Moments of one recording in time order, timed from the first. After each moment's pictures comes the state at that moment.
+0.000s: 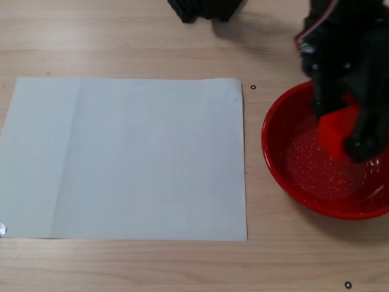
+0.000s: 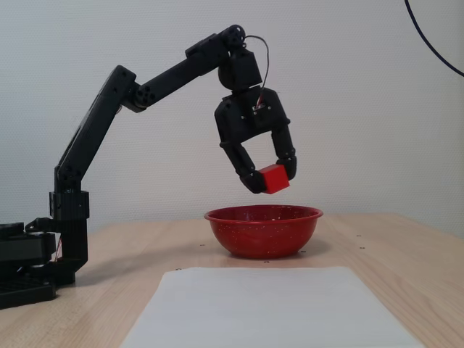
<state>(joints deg) 31.1 63.9 25.2 103.3 -14.0</state>
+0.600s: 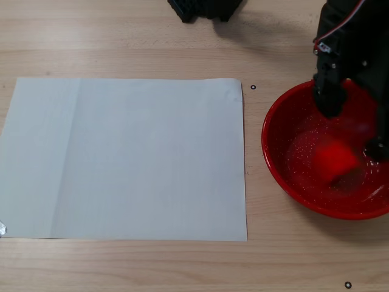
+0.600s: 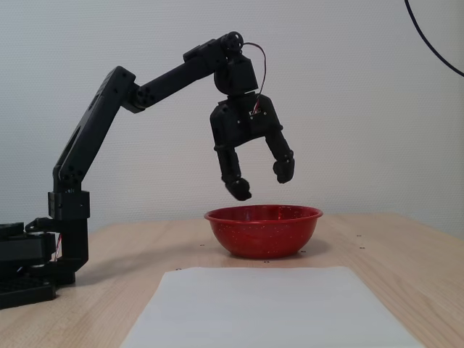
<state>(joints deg) 33.7 63.9 27.4 102.8 -12.3</state>
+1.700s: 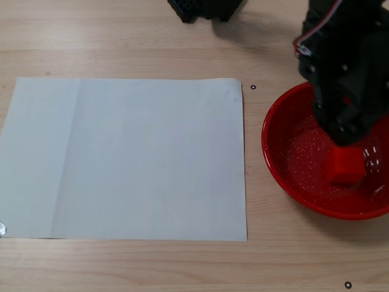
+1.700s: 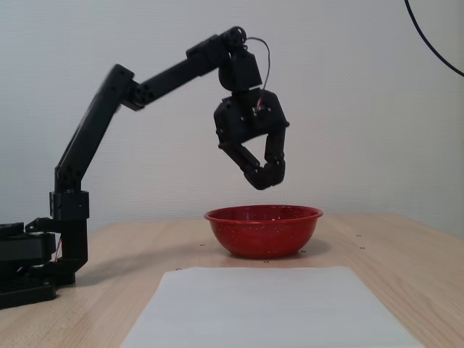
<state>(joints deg) 29.2 68.2 31.0 103.3 -11.9</state>
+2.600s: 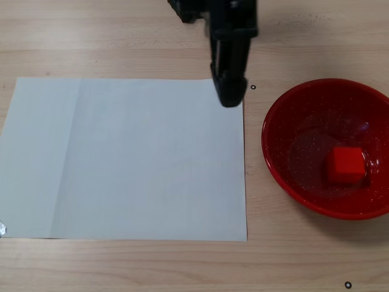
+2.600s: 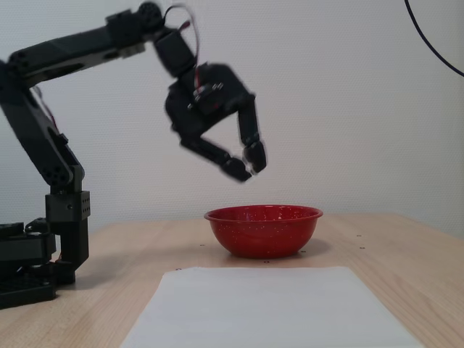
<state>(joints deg) 8.3 127.5 107.3 67.5 -5.4</state>
